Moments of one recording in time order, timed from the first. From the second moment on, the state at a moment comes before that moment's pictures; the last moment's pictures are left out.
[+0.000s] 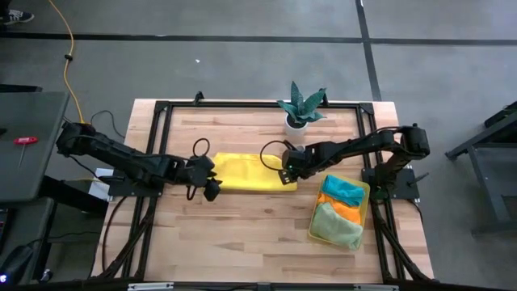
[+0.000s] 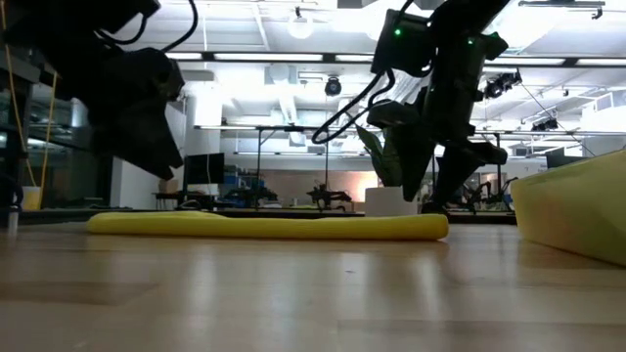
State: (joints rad) left arm -0.10 1.13 0.49 -0.29 -0.35 -0.83; right arm -0.04 1.65 1.00 -0.61 0.03 1.12
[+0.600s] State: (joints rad) left arm -0.09 1.13 0.49 -0.29 -0.37 -0.84; right arm -0.05 1.76 1.00 -0.57 -0.03 1.22
